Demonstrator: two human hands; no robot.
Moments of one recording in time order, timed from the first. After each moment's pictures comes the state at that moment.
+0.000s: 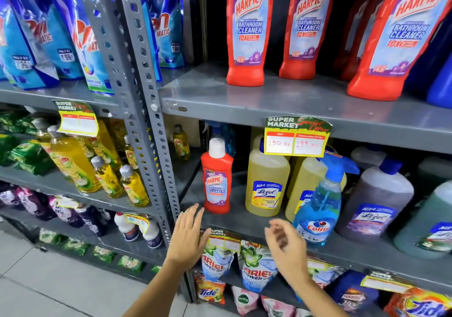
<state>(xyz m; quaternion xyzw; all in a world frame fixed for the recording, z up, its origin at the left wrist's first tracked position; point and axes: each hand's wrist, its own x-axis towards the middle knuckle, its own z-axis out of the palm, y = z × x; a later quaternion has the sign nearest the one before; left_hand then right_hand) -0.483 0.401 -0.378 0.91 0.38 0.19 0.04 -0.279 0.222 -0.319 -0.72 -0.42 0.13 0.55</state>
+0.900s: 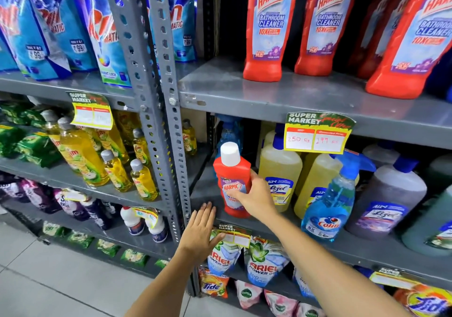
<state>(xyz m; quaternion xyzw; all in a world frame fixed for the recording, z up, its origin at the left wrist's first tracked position) -0.484 0.414 -0.401 0.93 0.35 0.06 -0.01 -0.316 0.338 -0.244 -0.73 -0.46 0.22 0.45</state>
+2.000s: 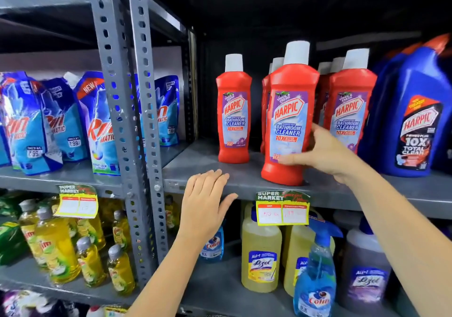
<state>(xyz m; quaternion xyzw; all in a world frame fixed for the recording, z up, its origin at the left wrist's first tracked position) -0.405 0.426 -0.103 0.82 0.18 0.52 -0.16 -0.196 0.268 0.030 -0.65 -0.52 0.10 0.54</state>
